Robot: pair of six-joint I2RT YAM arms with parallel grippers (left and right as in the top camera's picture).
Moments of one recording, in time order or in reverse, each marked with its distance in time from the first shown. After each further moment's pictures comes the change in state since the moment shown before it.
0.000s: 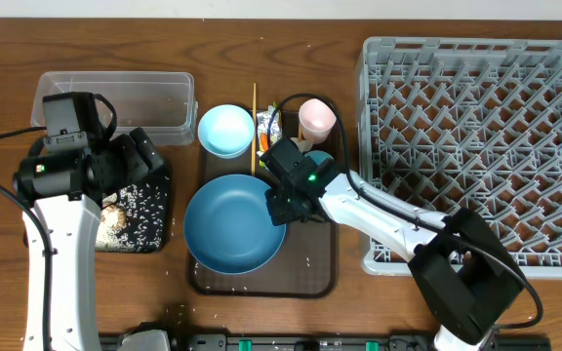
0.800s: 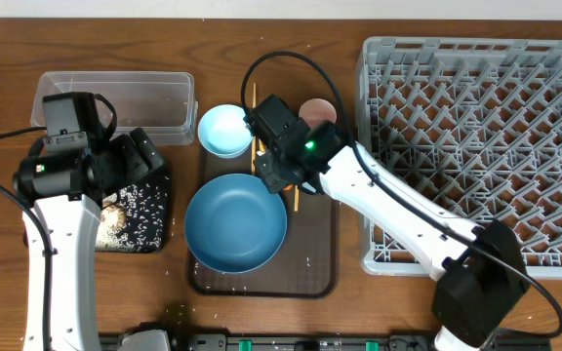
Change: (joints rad) left arm 0.000 0.000 0.000 -0.001 0.000 0.000; right arm 0.000 -0.016 0.374 -0.306 0.187 -0.264
